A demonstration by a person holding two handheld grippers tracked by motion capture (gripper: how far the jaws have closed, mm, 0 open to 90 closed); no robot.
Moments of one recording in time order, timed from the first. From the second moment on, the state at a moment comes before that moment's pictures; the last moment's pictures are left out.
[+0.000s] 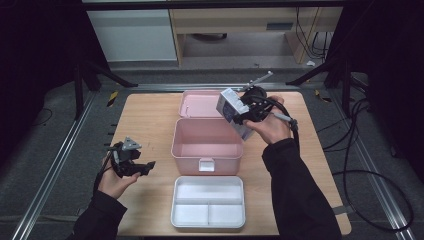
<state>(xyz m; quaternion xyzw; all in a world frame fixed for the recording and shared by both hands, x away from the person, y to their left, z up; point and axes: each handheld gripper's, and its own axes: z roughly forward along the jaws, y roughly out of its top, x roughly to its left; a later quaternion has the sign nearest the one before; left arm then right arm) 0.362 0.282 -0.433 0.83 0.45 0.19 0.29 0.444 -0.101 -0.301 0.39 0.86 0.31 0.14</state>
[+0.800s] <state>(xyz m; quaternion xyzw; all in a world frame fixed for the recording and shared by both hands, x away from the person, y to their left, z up) 0.362 0.282 -0.432 0.83 0.45 0.19 0.29 0.462 -0.047 -0.350 0.34 0.89 0.29 0.08</state>
